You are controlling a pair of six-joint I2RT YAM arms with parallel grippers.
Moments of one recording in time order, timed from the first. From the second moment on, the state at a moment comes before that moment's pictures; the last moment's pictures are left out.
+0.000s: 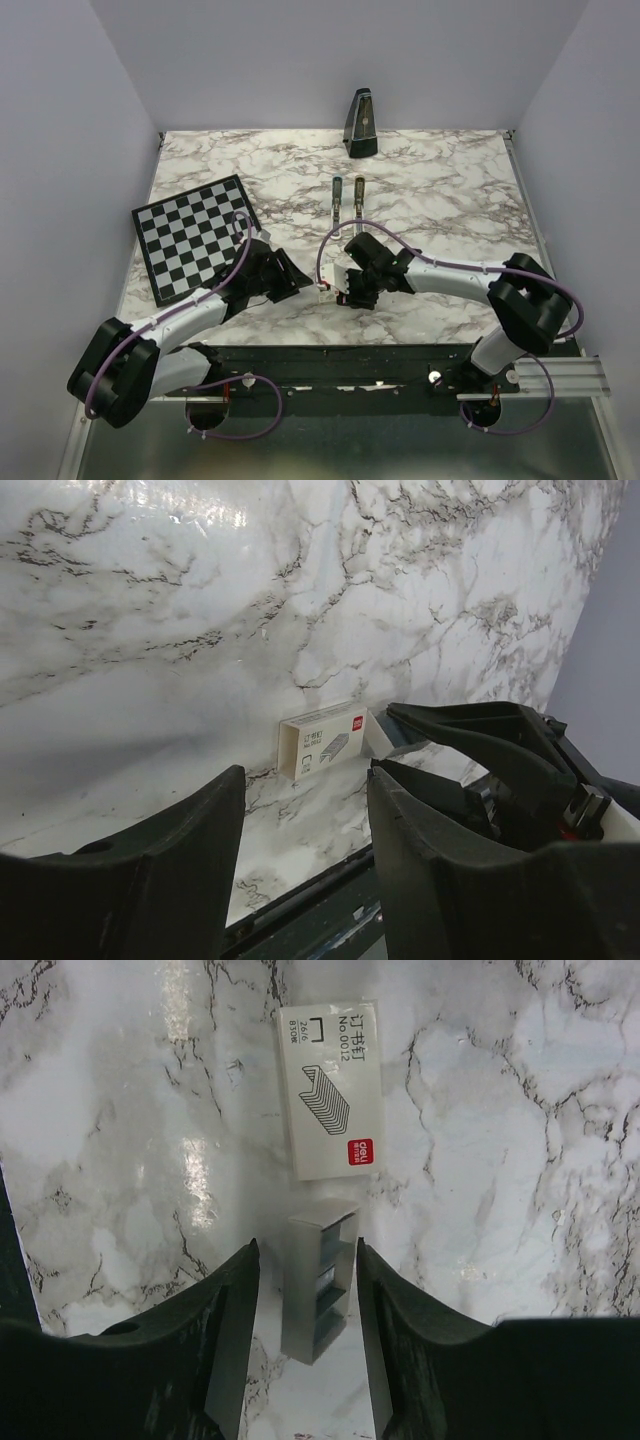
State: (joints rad) left arm -0.56 1.14 0.41 0.02 0.24 -1.07; right arm 0.88 1.59 0.86 -0.35 -0.29 -0.69
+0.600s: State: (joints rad) left arm -0.56 1.12 0.42 -0.04 0.22 -1.06; right arm 0.88 1.54 0.90 -0.40 -0.30 -0.69
